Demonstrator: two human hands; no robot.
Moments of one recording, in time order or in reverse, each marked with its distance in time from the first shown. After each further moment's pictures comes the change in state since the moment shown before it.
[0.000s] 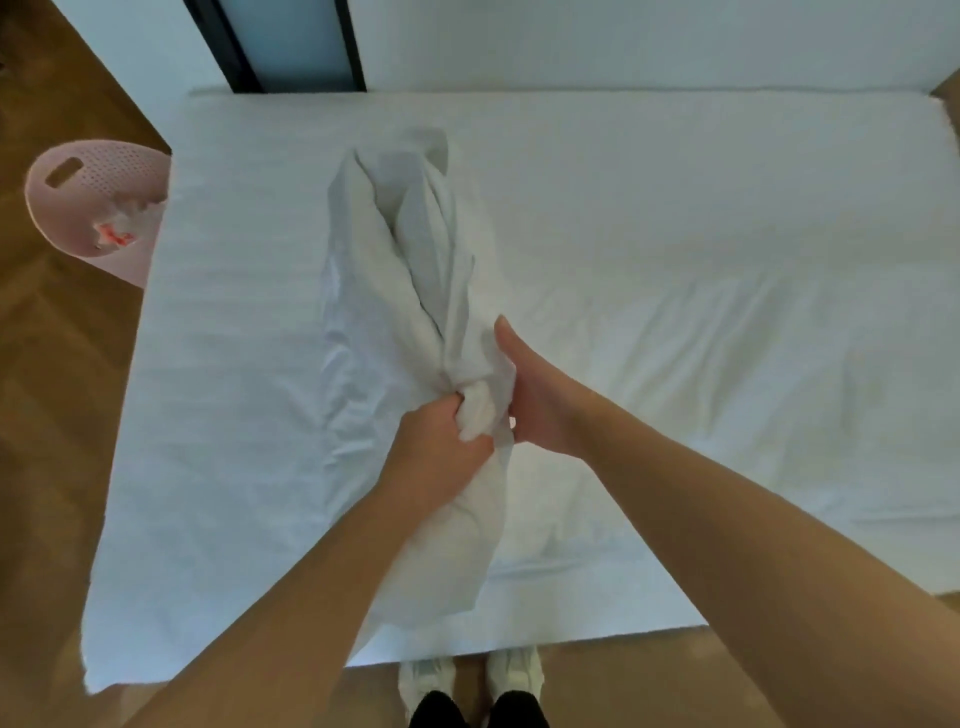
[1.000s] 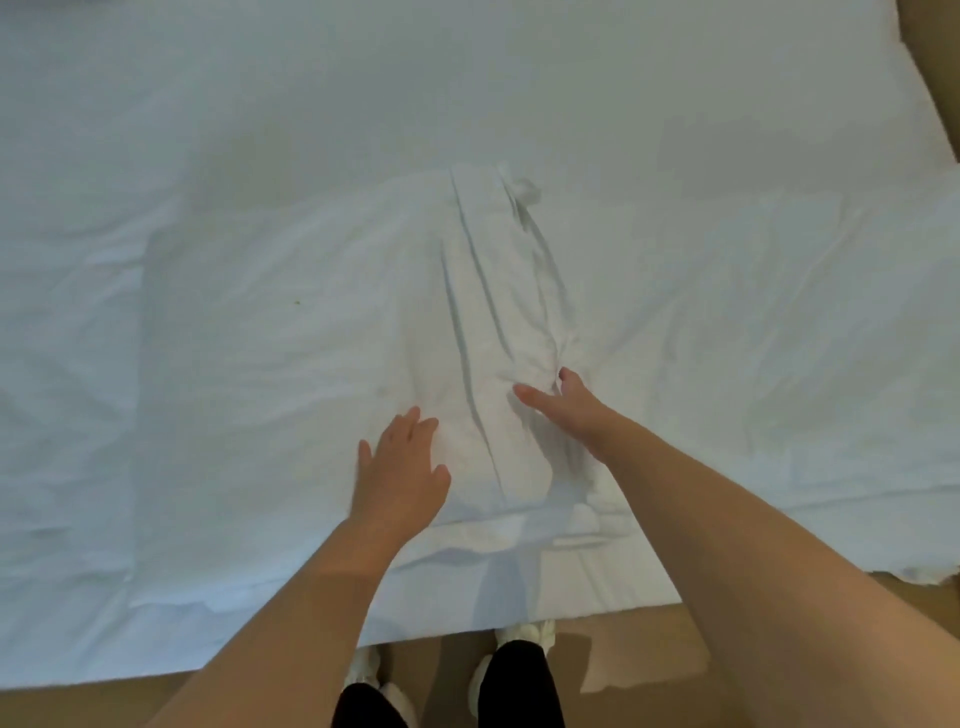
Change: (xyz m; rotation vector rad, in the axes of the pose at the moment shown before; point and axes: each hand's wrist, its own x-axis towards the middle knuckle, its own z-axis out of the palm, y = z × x) left_hand 0.067 0.155 0.402 0.571 -0.222 -0.051; right_hand -0.169 0.096 -0.458 -0.288 0.566 0.153
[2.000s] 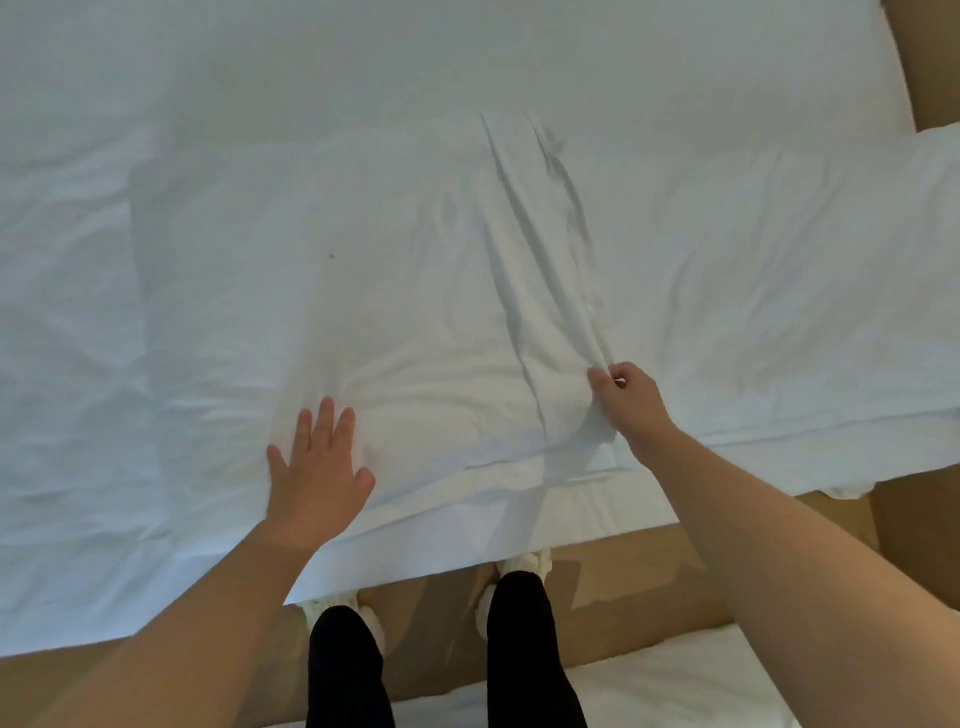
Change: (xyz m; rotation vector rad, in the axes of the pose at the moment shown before) left_hand -0.029 -0.161 -0.006 0.235 -0.128 -0.073; right_hand -0.038 0.030 0.040 0.032 0.408 -0.026
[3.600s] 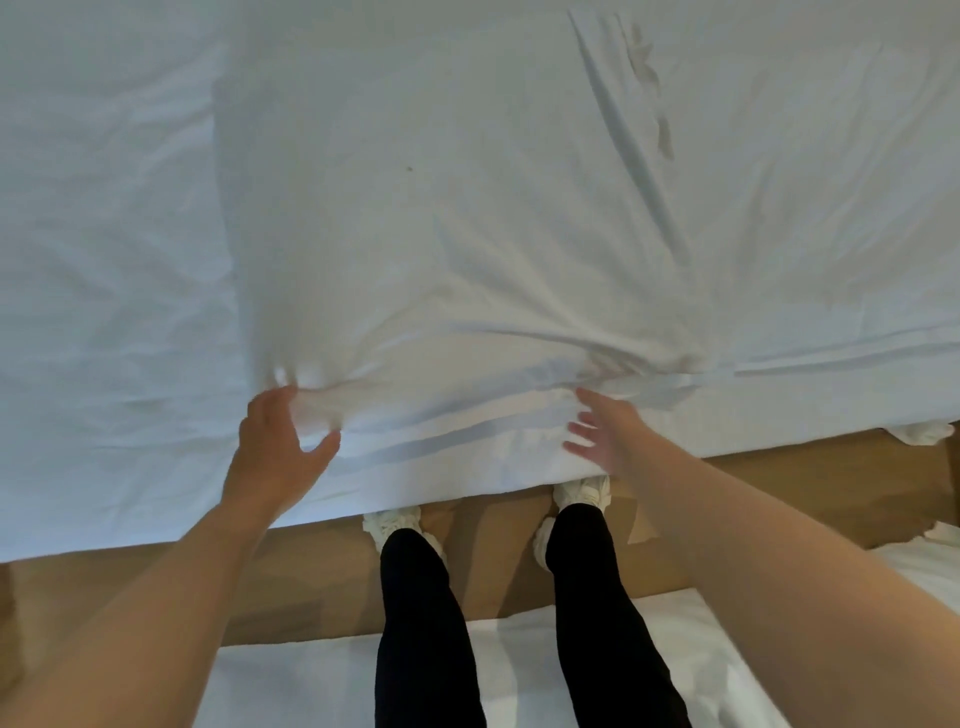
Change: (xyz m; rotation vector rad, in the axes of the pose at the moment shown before) left_hand -0.065 -0.119 0.061 -0.441 0.251 -0.139; right_hand -0.109 0.074 0.093 0.556 -0.183 0.562
